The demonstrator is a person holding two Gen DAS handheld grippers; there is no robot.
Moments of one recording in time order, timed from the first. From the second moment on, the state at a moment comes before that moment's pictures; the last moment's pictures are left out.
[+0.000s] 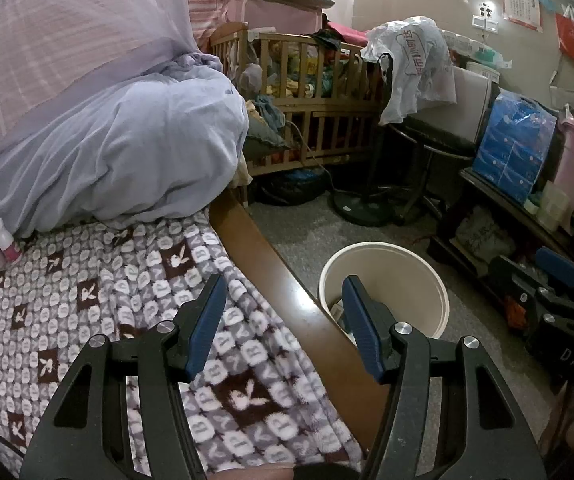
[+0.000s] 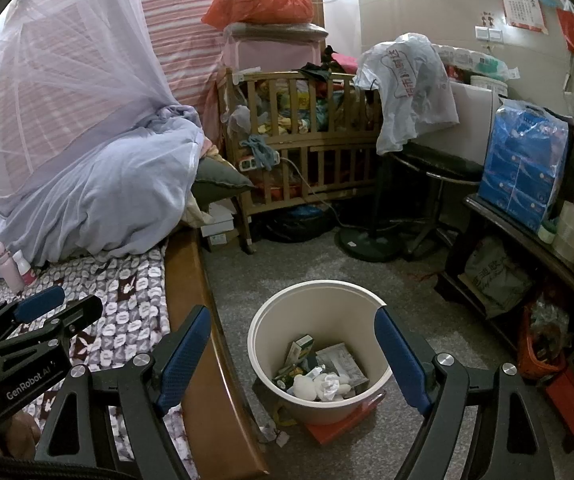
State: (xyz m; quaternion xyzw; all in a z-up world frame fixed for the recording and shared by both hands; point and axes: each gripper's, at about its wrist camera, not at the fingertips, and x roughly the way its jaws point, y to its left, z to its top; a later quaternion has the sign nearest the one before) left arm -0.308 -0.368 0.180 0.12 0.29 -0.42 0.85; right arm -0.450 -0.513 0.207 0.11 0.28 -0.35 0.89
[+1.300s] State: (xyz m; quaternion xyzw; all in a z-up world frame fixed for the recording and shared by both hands) left arm -0.309 -0.373 0.174 0.12 0.30 -0.42 0.85; right arm -0.459 -0.522 0.195 0.11 0.28 -0.35 0.89
